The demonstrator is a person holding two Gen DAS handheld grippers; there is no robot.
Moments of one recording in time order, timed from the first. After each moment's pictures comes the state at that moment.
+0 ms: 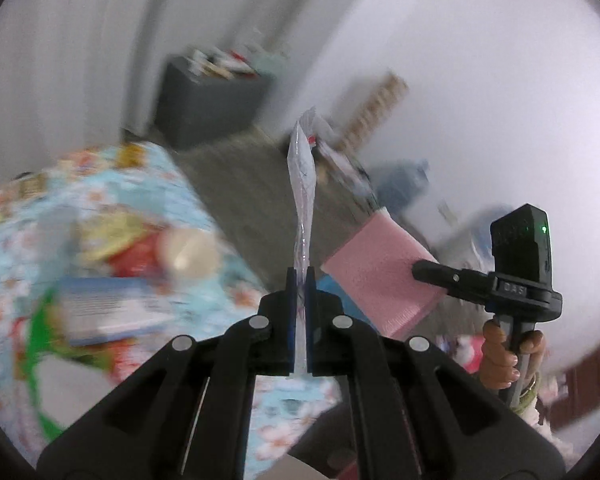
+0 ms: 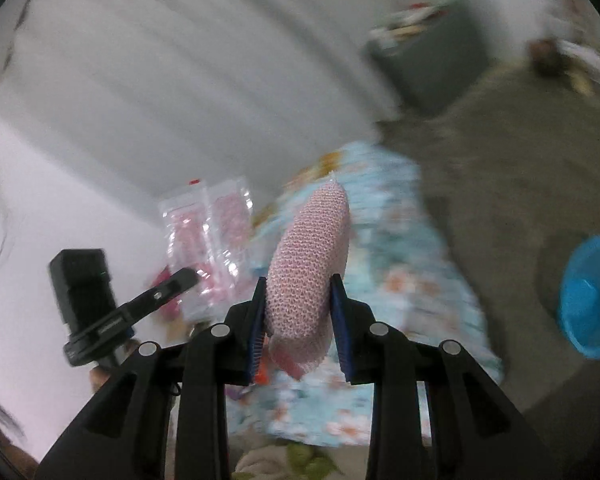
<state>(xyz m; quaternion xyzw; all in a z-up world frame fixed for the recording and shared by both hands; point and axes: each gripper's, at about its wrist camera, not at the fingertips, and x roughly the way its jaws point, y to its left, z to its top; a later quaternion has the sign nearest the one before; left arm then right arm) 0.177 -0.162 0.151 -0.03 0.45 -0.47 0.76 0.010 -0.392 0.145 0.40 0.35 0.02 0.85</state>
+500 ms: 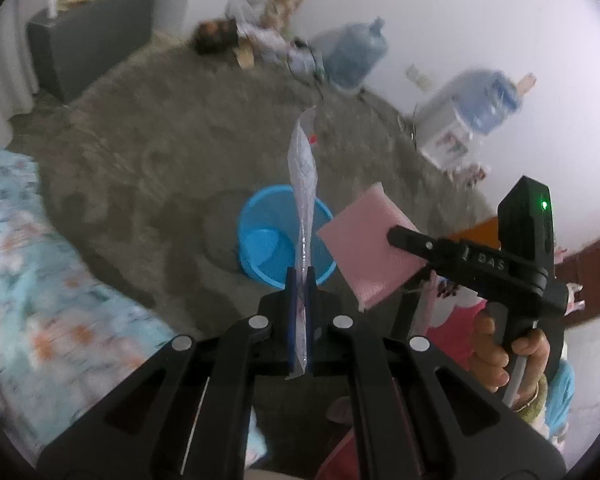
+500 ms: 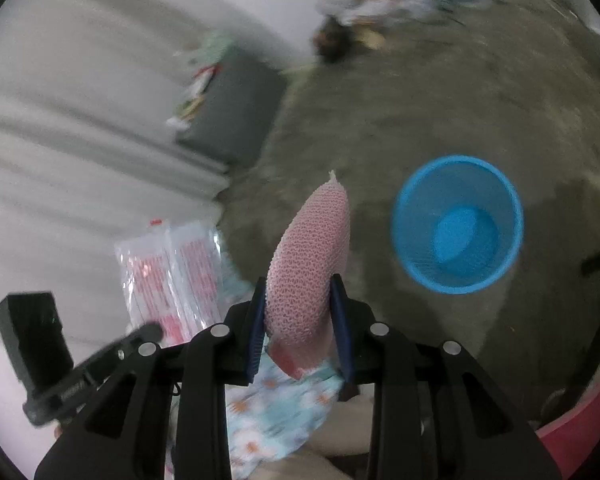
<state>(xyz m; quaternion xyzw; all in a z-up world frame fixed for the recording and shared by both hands) 0.103 -0.441 0.022 0.14 0.55 -0.54 0.63 -0.120 -0.572 -0.016 0.54 0.30 -0.24 0.75</state>
